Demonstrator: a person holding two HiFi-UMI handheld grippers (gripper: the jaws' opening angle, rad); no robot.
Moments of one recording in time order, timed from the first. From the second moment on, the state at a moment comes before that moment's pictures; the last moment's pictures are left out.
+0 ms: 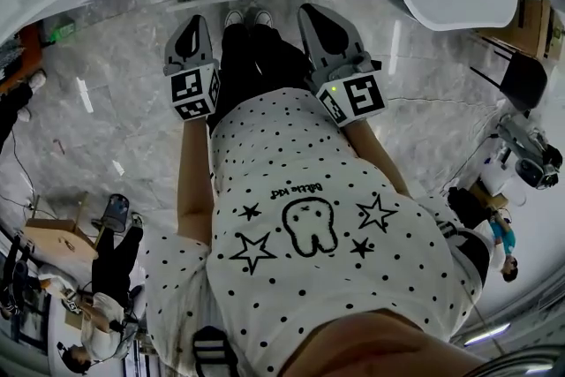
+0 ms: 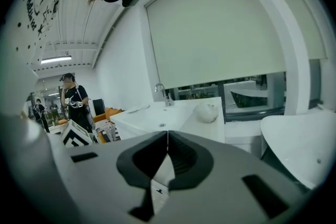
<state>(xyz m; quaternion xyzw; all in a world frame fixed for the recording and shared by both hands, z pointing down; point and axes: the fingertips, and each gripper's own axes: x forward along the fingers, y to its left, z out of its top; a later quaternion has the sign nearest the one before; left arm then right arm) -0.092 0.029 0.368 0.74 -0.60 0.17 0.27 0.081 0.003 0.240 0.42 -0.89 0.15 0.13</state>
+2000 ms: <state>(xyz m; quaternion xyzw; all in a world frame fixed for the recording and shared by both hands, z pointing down) -0.061 -0.001 0.697 0.67 -0.61 0.23 0.36 0.067 0.055 0.404 0.39 -0.85 0.30 0.20</state>
